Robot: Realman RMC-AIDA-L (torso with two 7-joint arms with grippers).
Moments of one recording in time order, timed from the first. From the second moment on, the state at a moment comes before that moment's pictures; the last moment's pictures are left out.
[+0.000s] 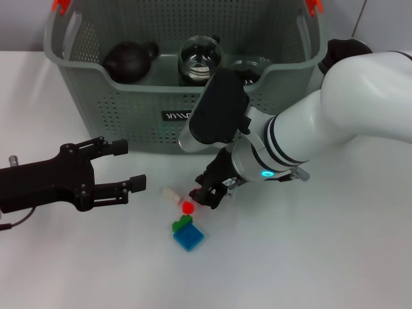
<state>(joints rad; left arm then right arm) -0.41 -2.06 0.50 0.64 2.02 1.73 -1.22 0.97 2.12 -2.00 -0.71 -2.14 -0.80 2.41</state>
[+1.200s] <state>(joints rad) -0.42 -2.05 0.50 0.64 2.02 1.73 -1.22 0.97 2.12 -2.01 -0.70 -2.13 -0.80 2.40</state>
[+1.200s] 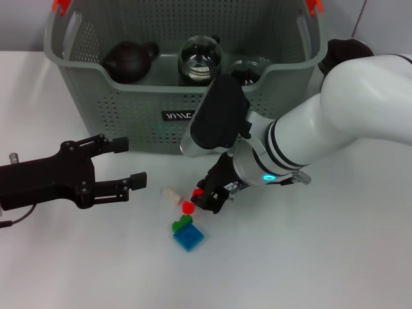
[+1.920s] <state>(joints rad) -0.41 -2.05 0.50 0.64 2.02 1.73 -1.22 0.97 2.12 -2.01 -0.71 -2.12 -0.82 2.40</state>
